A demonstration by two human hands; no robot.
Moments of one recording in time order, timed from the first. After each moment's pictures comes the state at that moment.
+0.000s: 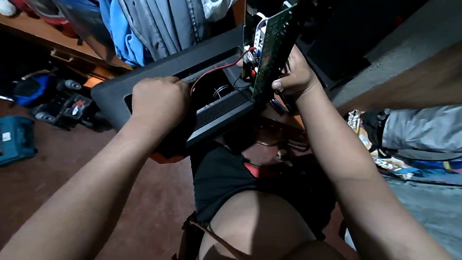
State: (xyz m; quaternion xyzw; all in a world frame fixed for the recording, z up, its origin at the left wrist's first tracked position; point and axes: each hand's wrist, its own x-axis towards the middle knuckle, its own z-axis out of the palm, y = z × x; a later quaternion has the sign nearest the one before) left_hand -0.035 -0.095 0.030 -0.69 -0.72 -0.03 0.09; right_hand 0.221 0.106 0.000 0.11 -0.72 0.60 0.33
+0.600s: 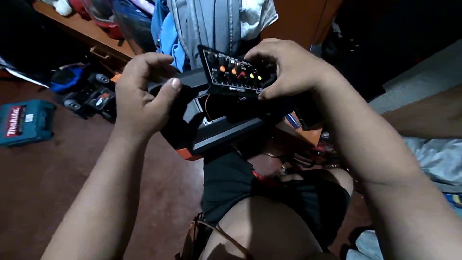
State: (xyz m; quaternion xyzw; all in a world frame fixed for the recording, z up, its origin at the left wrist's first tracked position) left_hand -0.111 -0.148 0.041 -0.67 -0.59 -0.45 0.00; right_hand 0.154 0.076 0.094 -0.11 -0.95 0.26 0.11
